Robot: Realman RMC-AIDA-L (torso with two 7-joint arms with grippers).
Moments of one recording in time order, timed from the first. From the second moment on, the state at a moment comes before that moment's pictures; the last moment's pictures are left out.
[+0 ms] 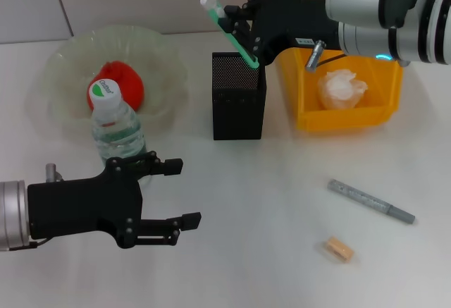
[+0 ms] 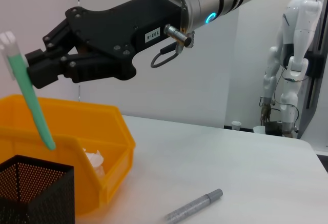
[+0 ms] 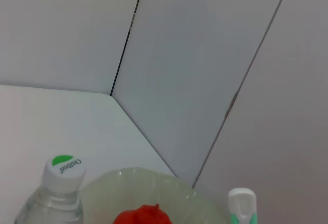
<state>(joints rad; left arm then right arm) -0.32 -2.07 1.19 0.90 1.67 1.57 -1.29 0.40 2.08 -1.48 -1.45 -1.98 -0.88 1.79</state>
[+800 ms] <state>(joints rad) -0.33 -2.07 1.19 0.90 1.66 1.57 -1.30 0.50 2.08 -1.44 -1.24 -1.83 -0.85 1.60</state>
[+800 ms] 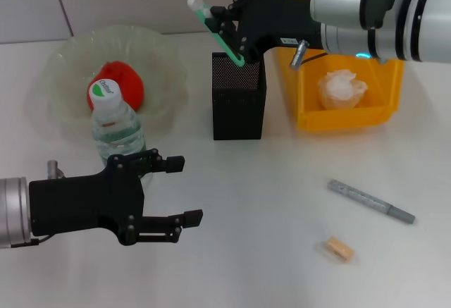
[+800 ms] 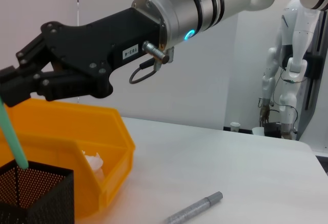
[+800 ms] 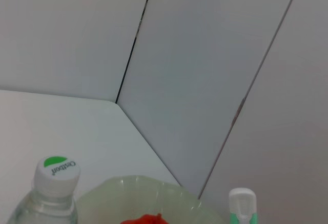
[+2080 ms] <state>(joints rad) -0.33 -2.07 1.20 0.87 1.66 1.57 -1.29 0.54 2.08 -1.41 -1.06 -1.76 -0.81 1.52</state>
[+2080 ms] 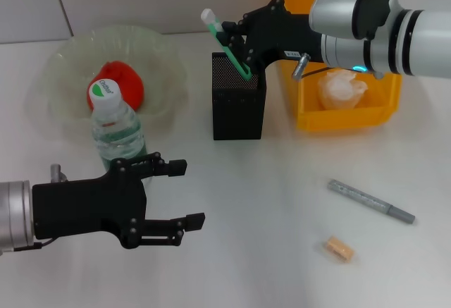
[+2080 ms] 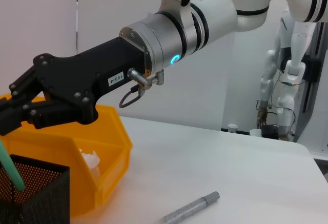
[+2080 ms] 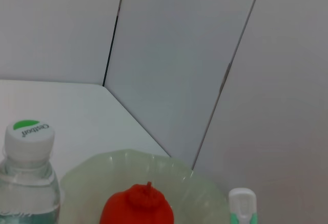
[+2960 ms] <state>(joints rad) -0.33 -2.07 1.20 0.87 1.66 1.57 -1.30 0.54 2.08 -1.41 -1.06 -1.74 -0.79 1.53</state>
